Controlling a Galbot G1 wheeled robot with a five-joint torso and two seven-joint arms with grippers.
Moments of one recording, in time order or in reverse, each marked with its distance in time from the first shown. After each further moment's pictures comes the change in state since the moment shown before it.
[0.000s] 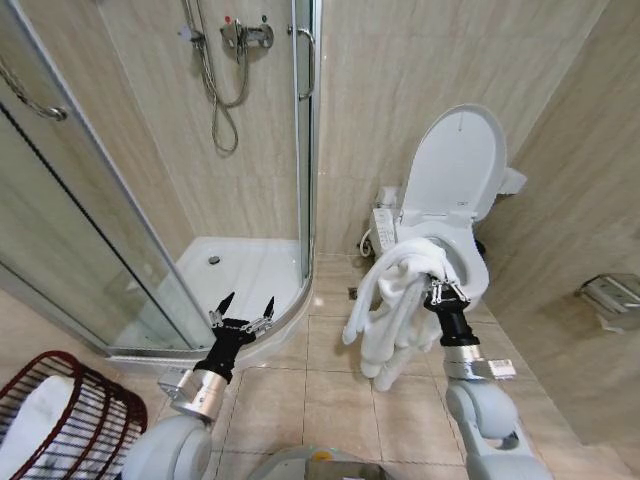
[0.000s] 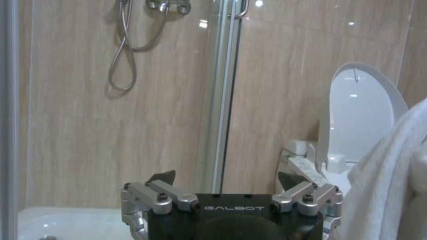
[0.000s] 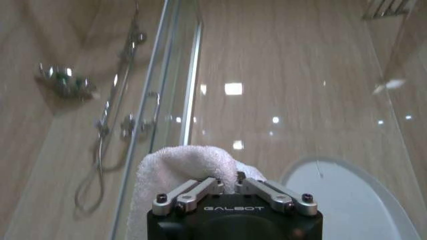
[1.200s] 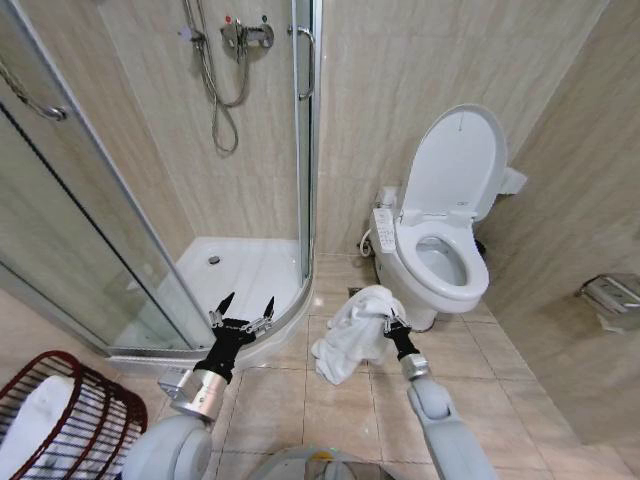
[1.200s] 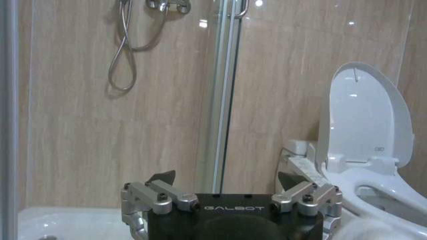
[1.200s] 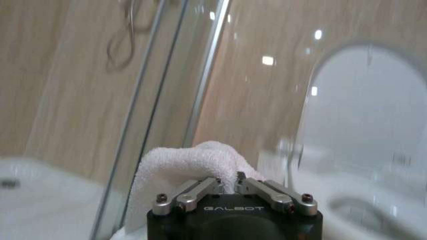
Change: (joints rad) left arm 0.000 0.000 0.000 0.000 0.000 0.000 0.000; right arm 0.157 -0.029 -0.153 -0.530 -0.296 0.043 0.037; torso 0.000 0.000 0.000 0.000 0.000
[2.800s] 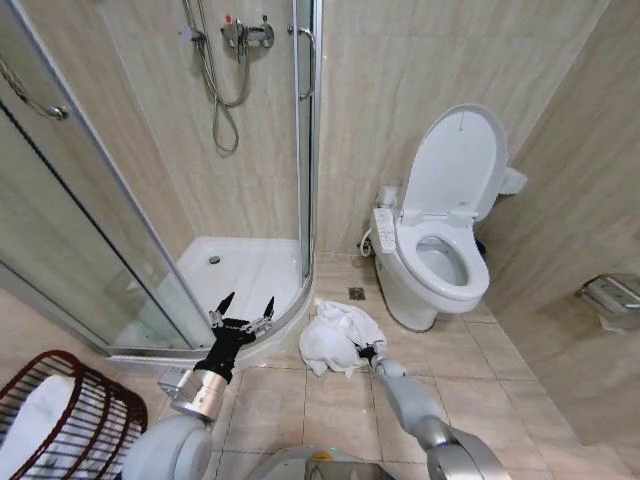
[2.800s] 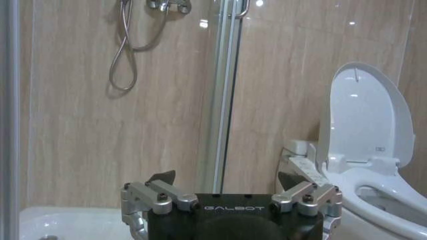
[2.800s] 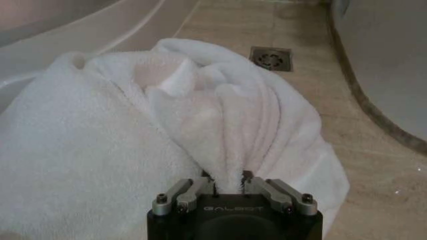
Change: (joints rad) left arm 0.000 0.000 0.000 0.000 0.000 0.000 0.000; right arm 0.634 0.165 -0.122 -1.230 0.067 -0.338 -0.122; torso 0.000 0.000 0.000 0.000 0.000
